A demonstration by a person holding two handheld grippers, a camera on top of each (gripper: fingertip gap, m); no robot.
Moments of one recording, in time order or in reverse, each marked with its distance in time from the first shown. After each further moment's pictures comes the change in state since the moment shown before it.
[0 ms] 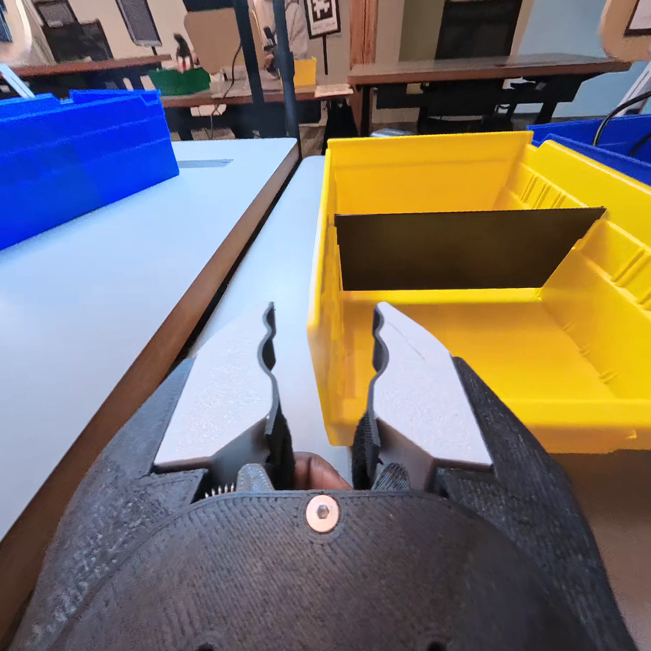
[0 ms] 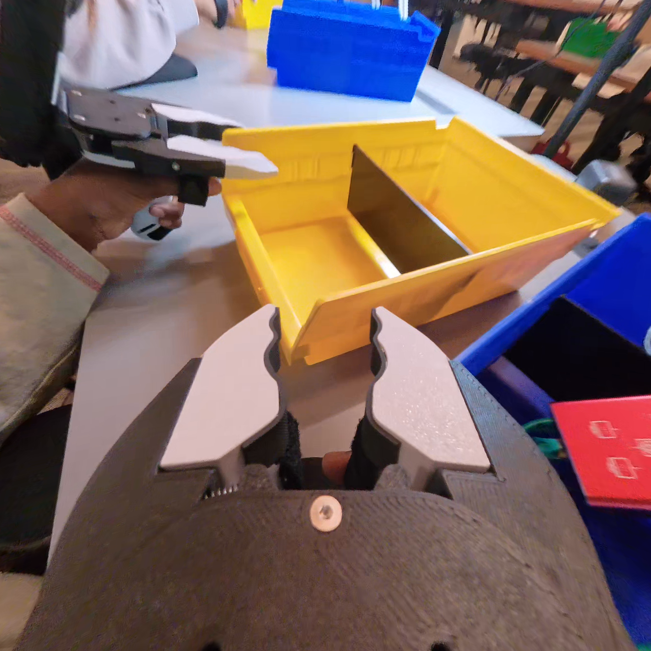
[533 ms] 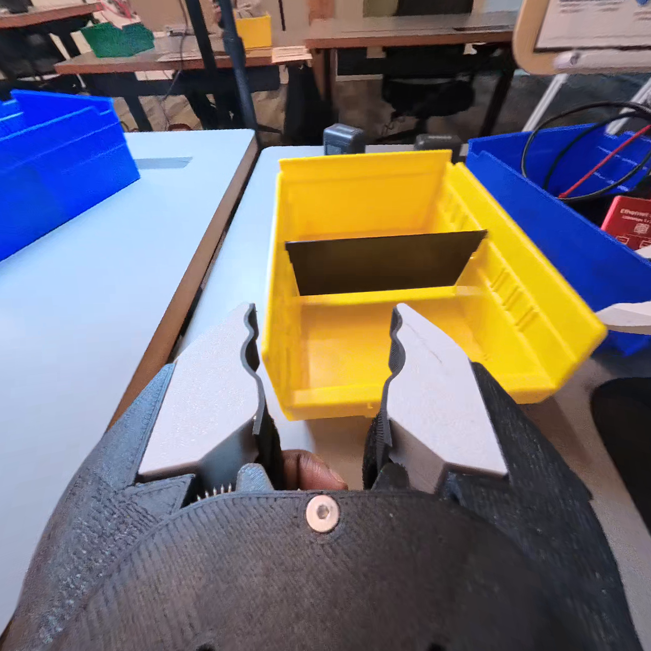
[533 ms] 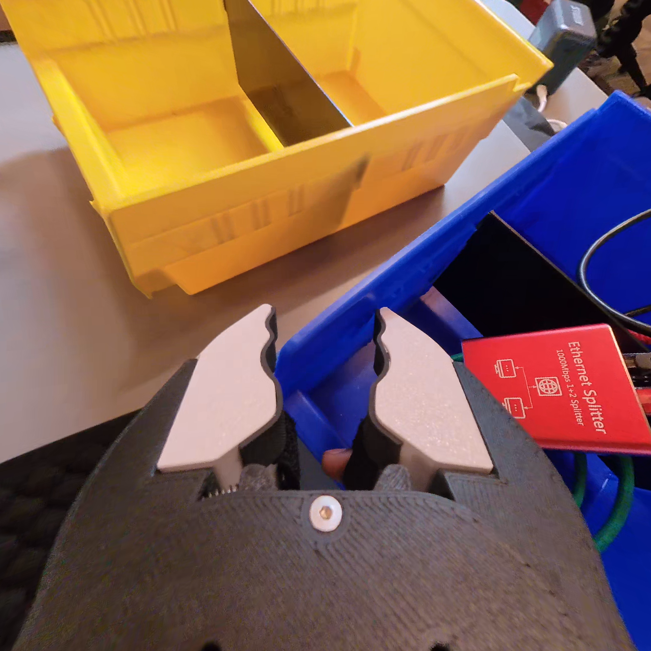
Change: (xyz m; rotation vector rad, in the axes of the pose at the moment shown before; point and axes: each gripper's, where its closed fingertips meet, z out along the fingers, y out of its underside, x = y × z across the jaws) left arm 0.032 -0.046 -0.042 -0.107 0.098 0.004; right arm 0.079 0.053 -0.010 -0.282 0.124 0.032
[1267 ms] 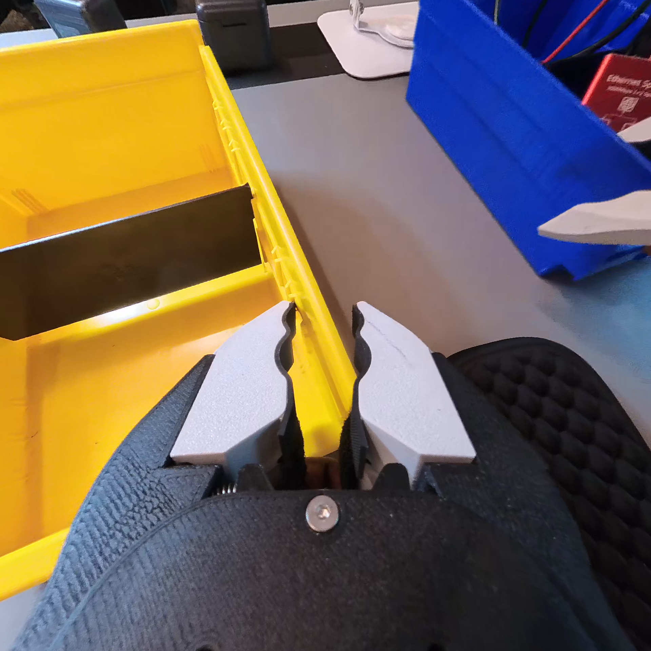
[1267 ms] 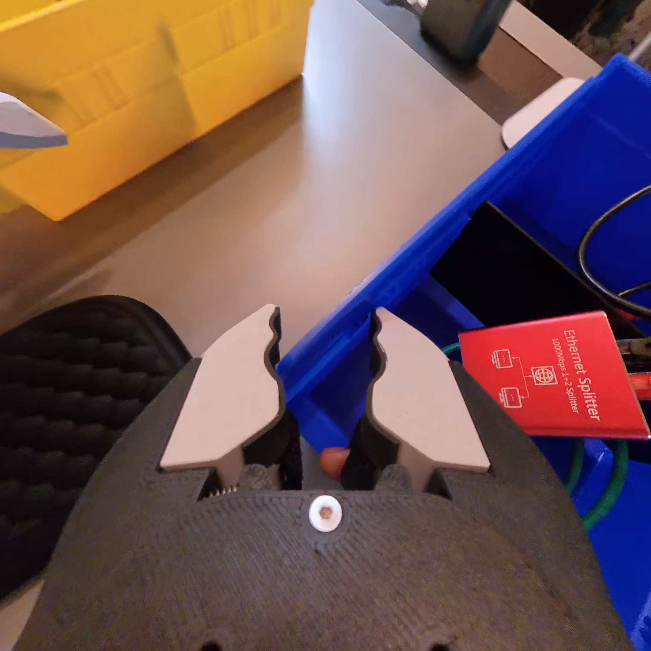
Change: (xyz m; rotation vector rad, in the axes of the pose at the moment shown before) left arm 0.177 0.038 0.070 -0.266 0.309 0.105; right arm 0.074 0.066 -0.073 -0.096 0.189 0.178
